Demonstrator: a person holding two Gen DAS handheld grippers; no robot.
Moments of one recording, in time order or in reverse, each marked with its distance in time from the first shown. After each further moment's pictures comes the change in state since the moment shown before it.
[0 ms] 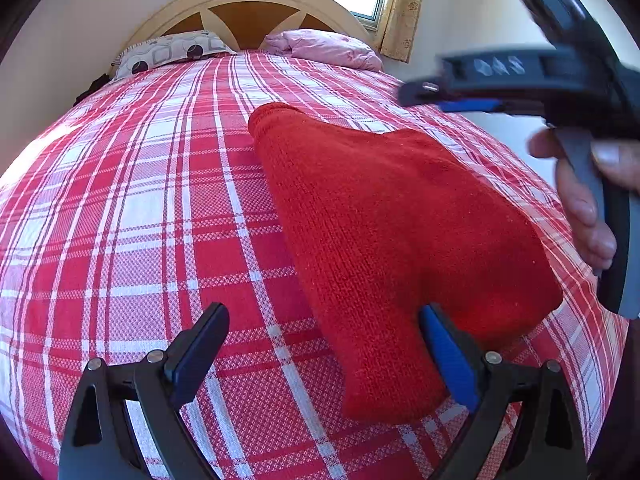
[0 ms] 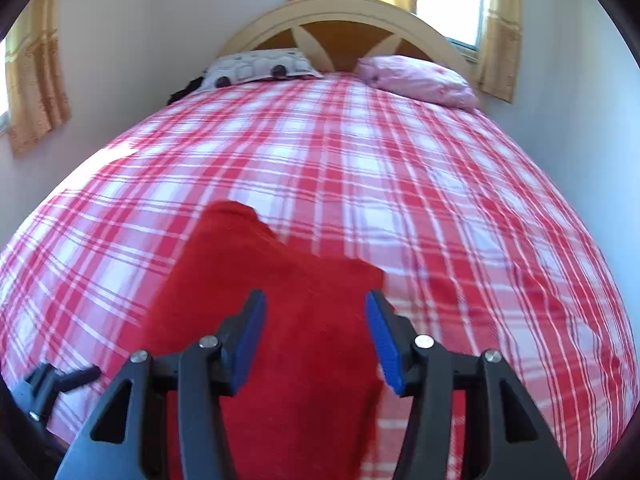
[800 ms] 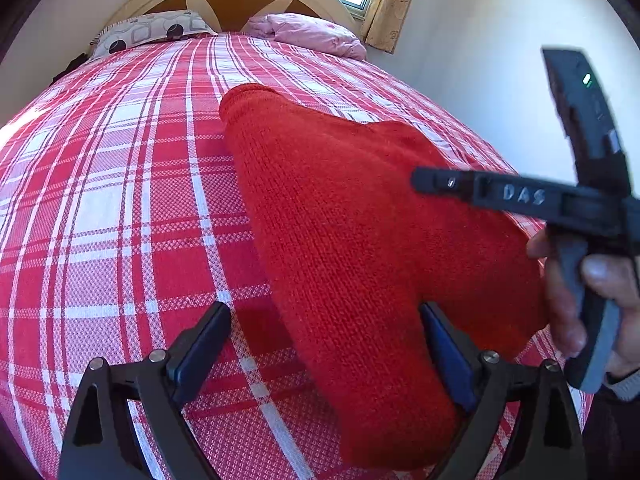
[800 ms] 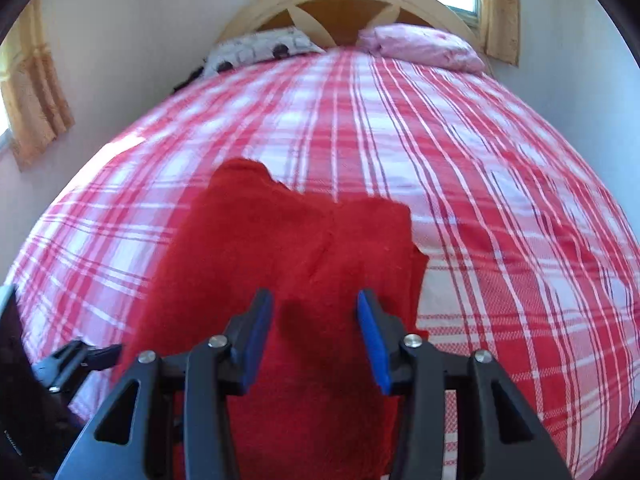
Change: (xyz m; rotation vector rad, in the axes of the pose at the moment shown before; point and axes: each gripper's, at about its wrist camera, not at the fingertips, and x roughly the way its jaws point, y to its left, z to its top) left arm 0.028 0.003 0.015 -0.022 0.057 -0.113; right arm 0.029 -0.029 -0.049 0.159 0.089 0.004
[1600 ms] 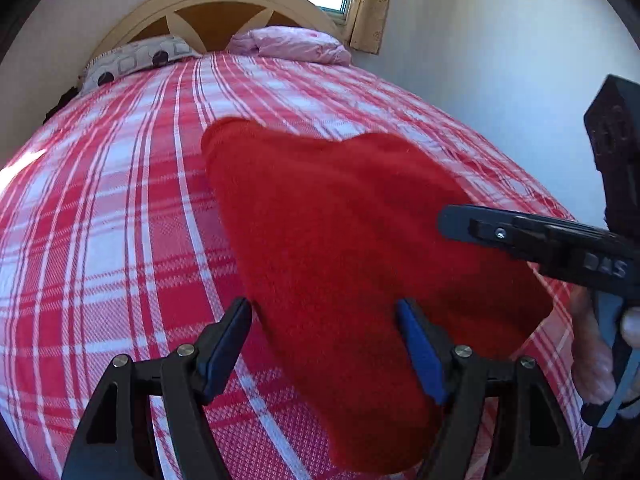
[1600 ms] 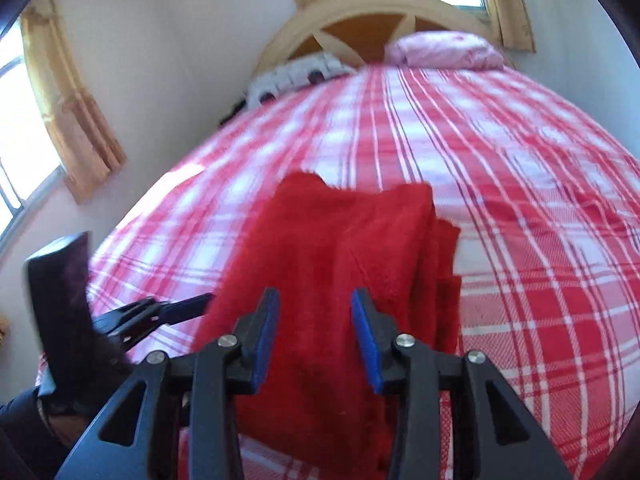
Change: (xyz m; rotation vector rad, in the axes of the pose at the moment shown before) left arm -0.008 -0.016 0.008 0.084 -0.019 0.017; right arm -0.050 0.003 -0.041 0.068 -0.070 0.203
